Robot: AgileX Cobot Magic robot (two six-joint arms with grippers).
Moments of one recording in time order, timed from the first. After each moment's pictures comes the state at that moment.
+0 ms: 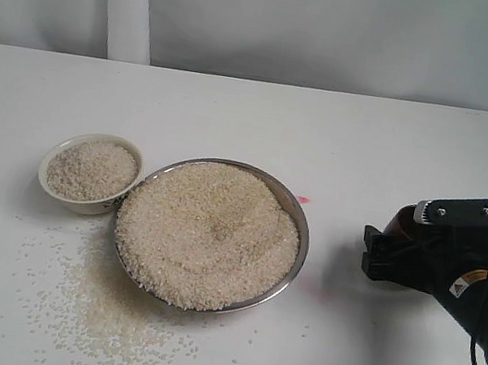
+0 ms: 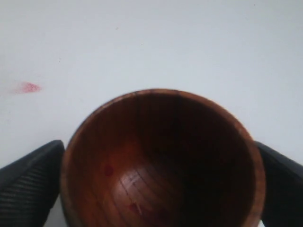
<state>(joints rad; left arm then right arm) 0.07 0.00 0.00 0.19 0.34 -0.34 0.23 1.96 -0.46 0.05 -0.90 -0.05</state>
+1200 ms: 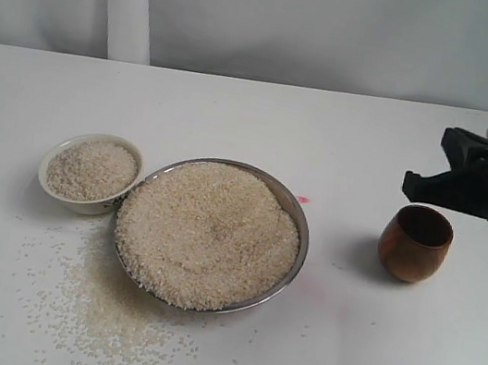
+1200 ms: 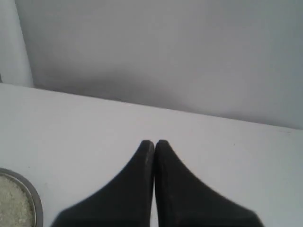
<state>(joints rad) 0.07 0.00 0.00 0.19 0.34 -0.34 0.23 1.46 -0.46 -0.01 -0.71 -0.05</state>
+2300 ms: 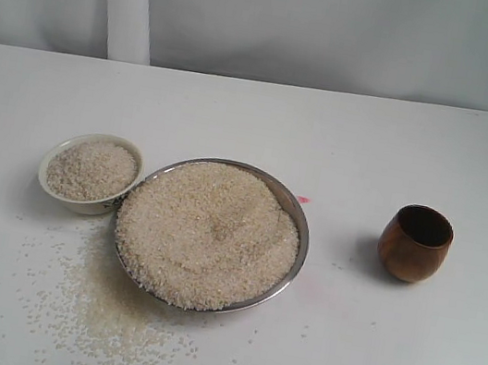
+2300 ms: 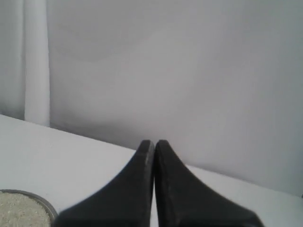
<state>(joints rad) 0.07 0.00 0.00 0.19 0.34 -0.34 0.23 0.79 -0.46 -0.10 -0.18 -0.05</state>
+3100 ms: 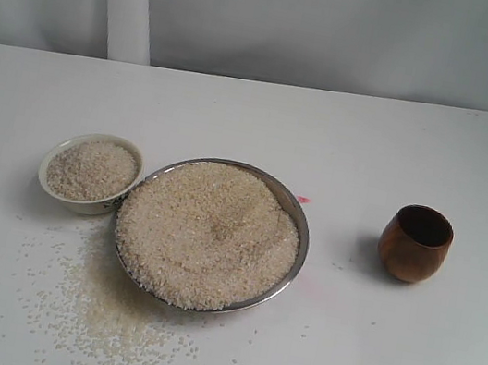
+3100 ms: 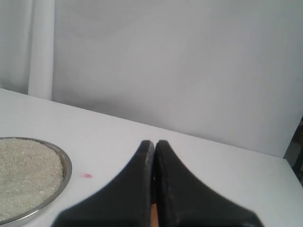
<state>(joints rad) 0.07 0.00 0.00 0.19 0.34 -0.34 0.23 0.17 -0.10 -0.16 0.04 -0.02</state>
